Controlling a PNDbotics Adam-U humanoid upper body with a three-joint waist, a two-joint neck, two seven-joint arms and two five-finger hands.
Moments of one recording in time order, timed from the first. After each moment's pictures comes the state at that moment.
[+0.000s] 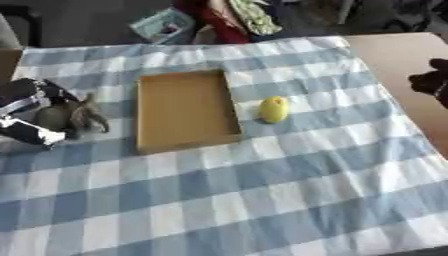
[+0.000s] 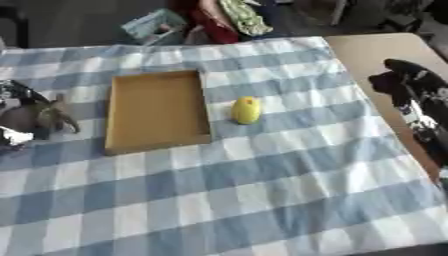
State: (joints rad) left arm -0.69 0.74 -0.07 -0.90 -0.76 -0.73 -0.21; right arm -0.33 -0.41 -0.09 -1.66 -0.15 -0.32 0.30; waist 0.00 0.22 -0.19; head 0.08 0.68
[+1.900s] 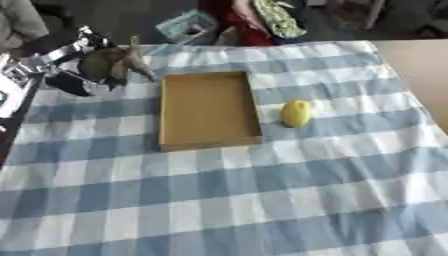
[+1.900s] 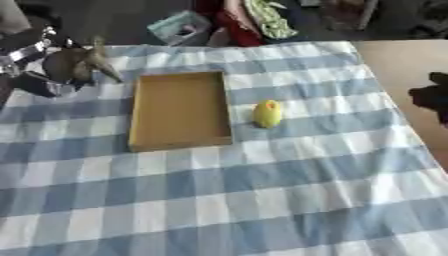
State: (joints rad) left arm -0.80 0.75 -0.10 -1.04 -0.42 -0.71 -0.36; right arm -0.35 -0.40 -0.07 -1.66 -0.16 -0.31 0.32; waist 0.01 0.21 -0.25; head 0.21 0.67
